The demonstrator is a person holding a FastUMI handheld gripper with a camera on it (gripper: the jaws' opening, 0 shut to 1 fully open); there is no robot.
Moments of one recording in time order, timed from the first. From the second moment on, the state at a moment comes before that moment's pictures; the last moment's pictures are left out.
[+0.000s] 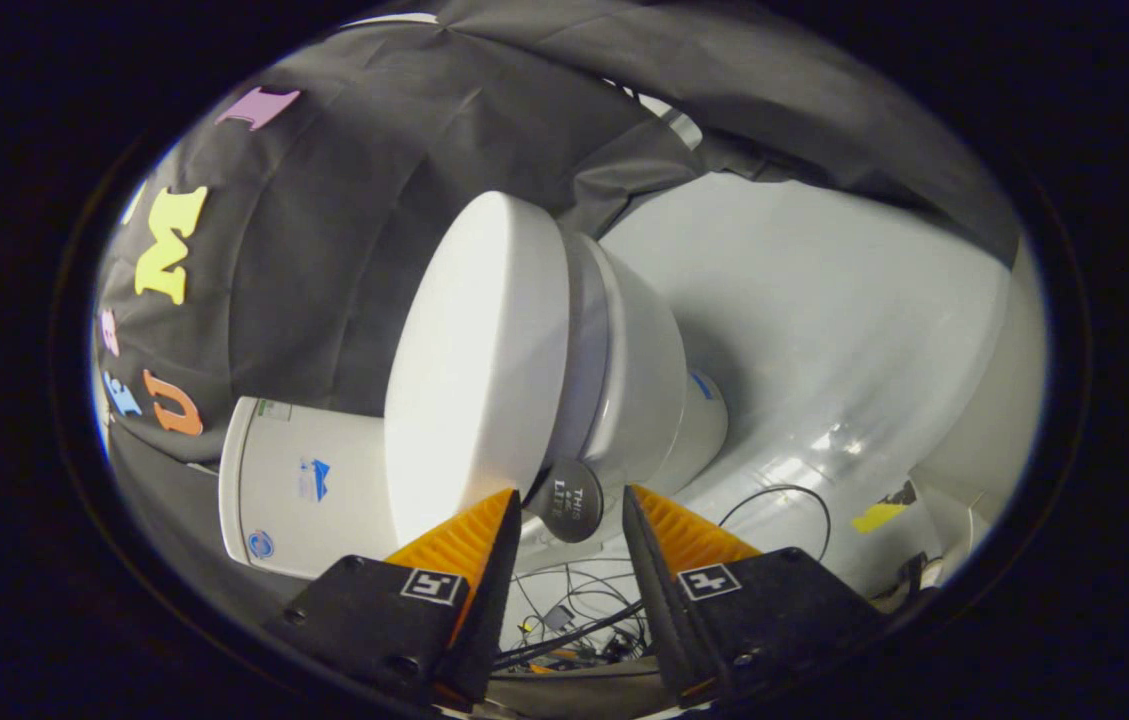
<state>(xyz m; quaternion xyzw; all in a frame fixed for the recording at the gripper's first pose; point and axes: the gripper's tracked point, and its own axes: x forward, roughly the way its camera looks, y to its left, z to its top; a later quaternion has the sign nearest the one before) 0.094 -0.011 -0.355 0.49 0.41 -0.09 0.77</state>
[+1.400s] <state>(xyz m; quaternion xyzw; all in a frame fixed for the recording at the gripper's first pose) 0.106 -0.010 -0.317 0.47 0.39 -0.09 0.79</state>
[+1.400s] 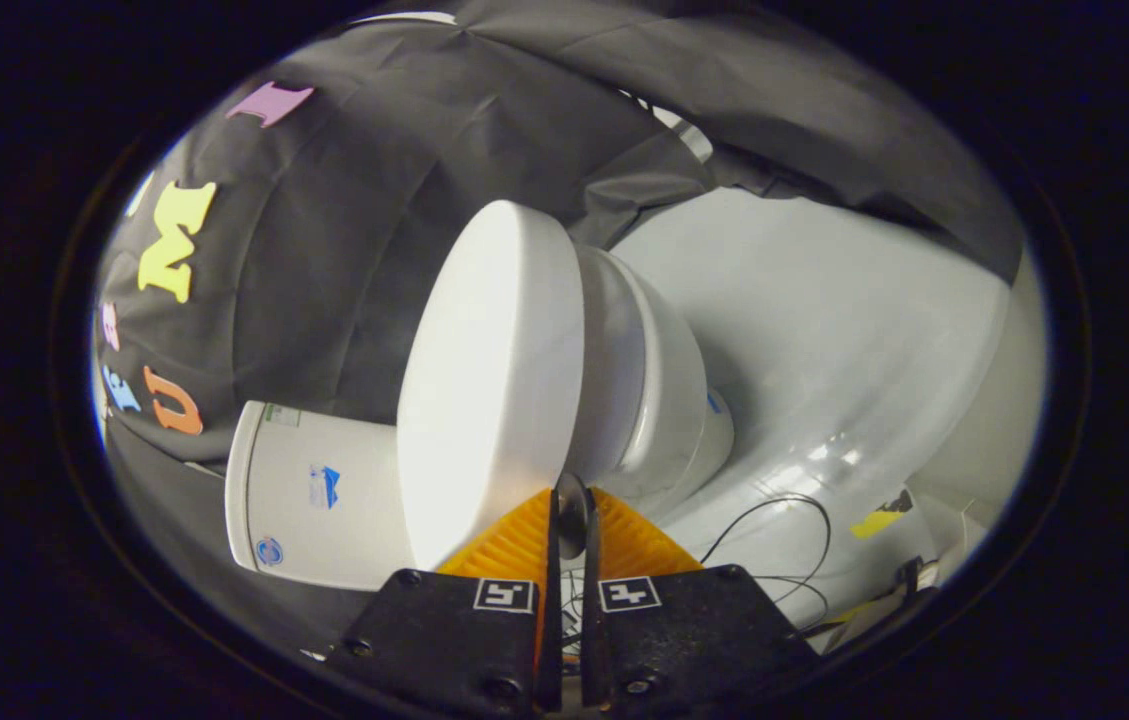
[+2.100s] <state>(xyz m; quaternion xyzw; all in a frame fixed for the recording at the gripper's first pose) 0.118 0.009 -0.255 0.43 0.35 -0.06 0.83</state>
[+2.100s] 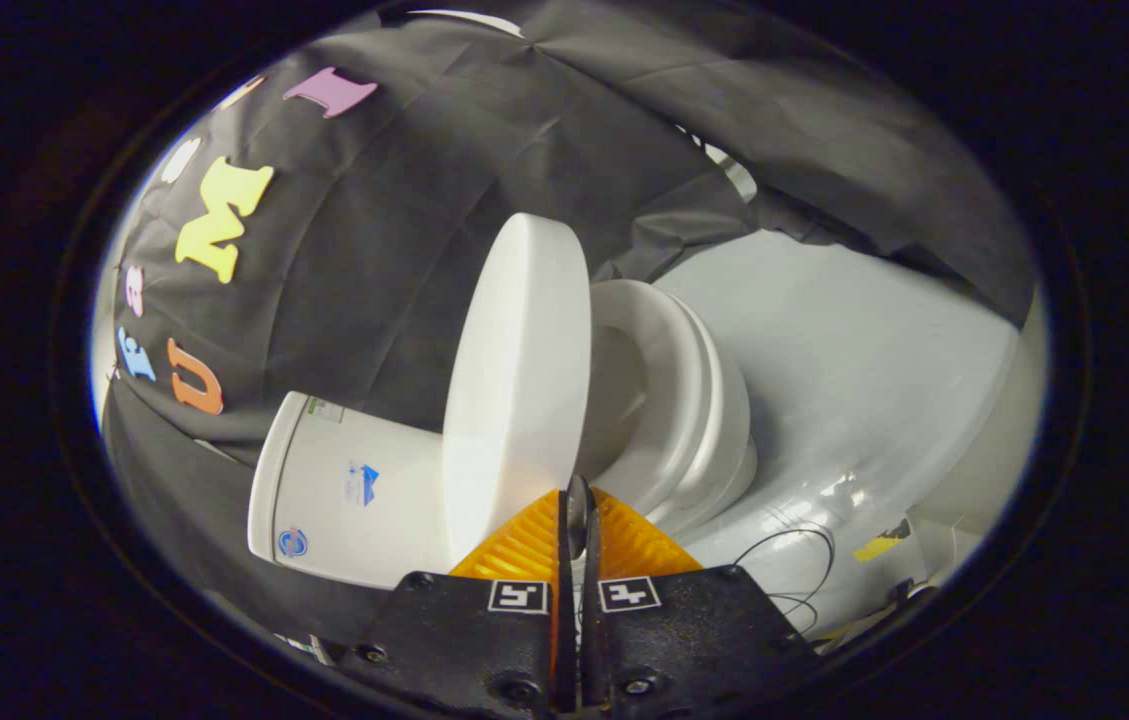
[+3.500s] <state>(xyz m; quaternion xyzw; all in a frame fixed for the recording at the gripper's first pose) 0.145 0.118 -0.128 0.27 0.31 -0.02 0.91</state>
